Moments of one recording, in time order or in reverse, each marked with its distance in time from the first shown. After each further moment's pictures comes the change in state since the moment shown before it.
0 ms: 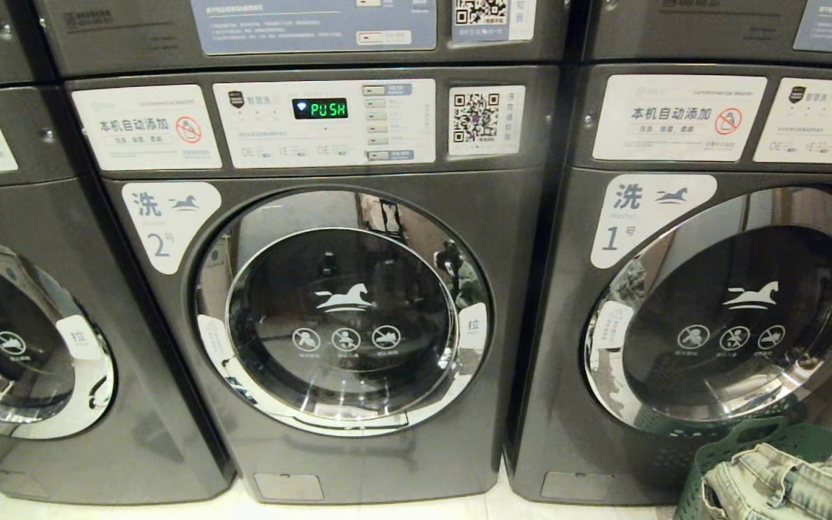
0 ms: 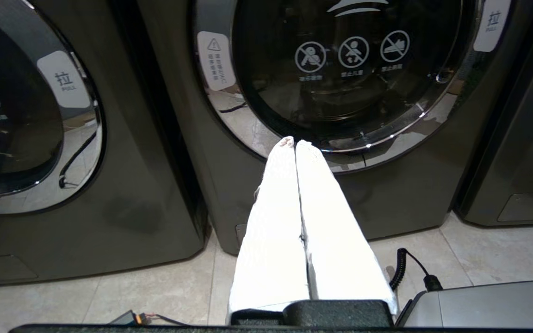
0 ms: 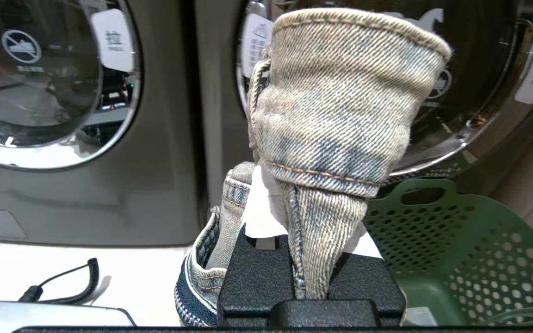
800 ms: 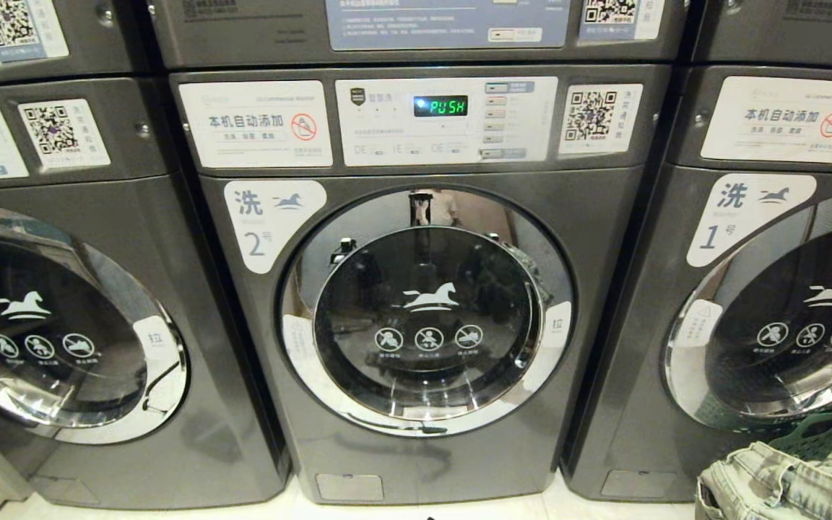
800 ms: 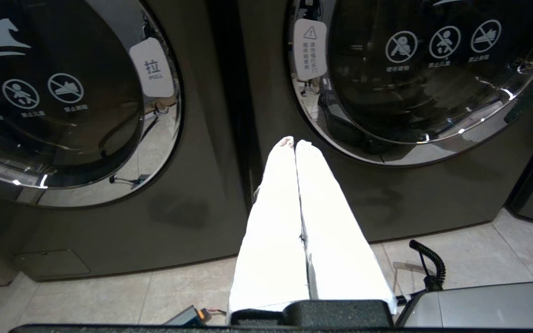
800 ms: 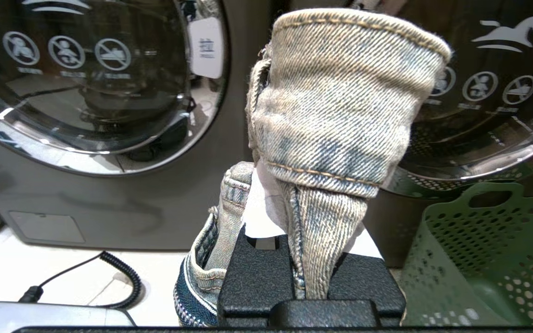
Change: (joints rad) left arm 0.000 0.000 0.000 0.000 0.004 -0.004; right arm 0.000 0.000 0.000 0.000 -0.001 0.001
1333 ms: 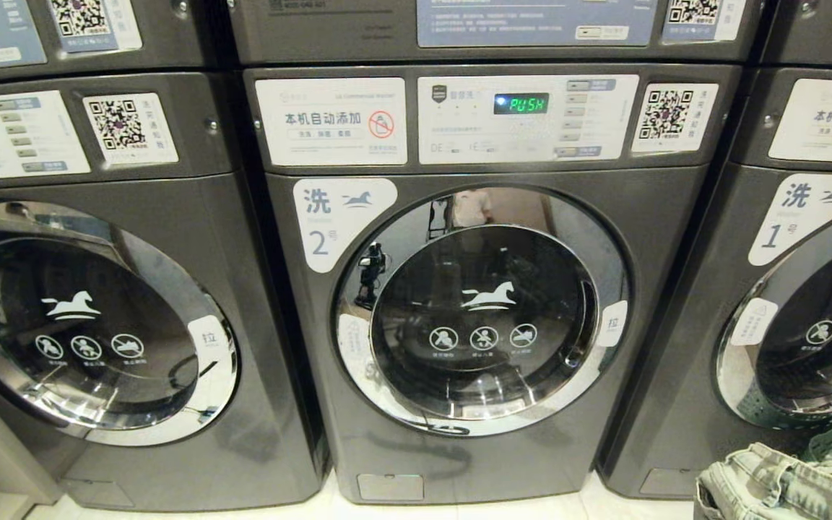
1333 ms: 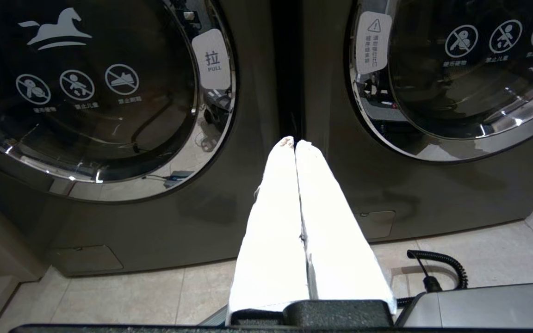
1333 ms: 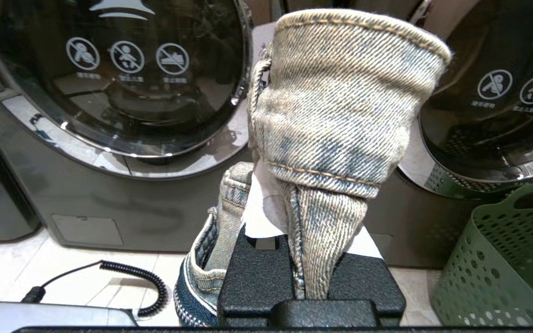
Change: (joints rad) left arm -0.001 0.000 0.000 0.000 0.004 -0.005; right arm 0.000 0.000 0.000 0.000 0.000 0.006
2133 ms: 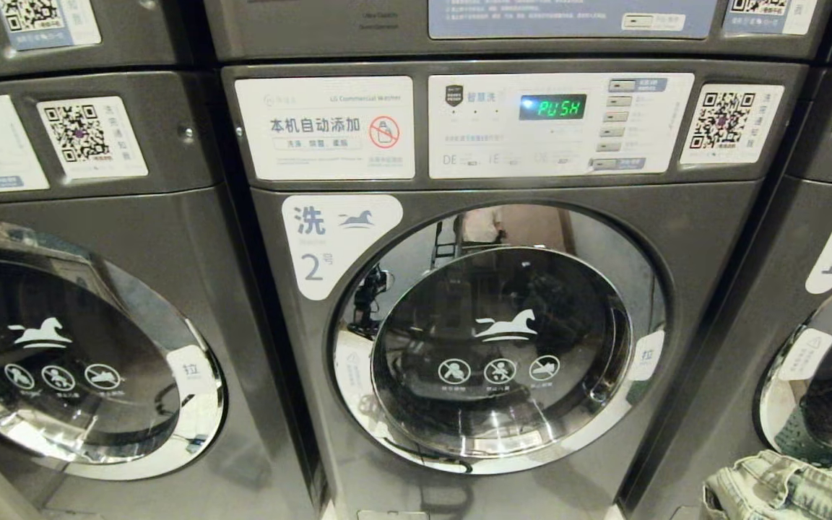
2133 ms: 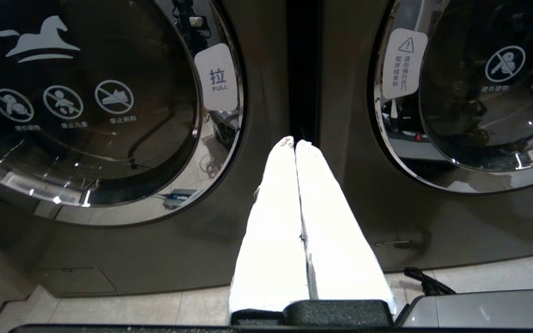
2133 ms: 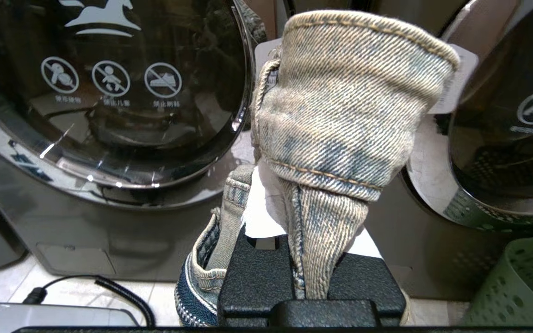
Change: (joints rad) left arm 0.001 0.000 0.000 0.000 0.013 -0.020; right arm 0.000 0.000 0.000 0.000 -0.001 0.006
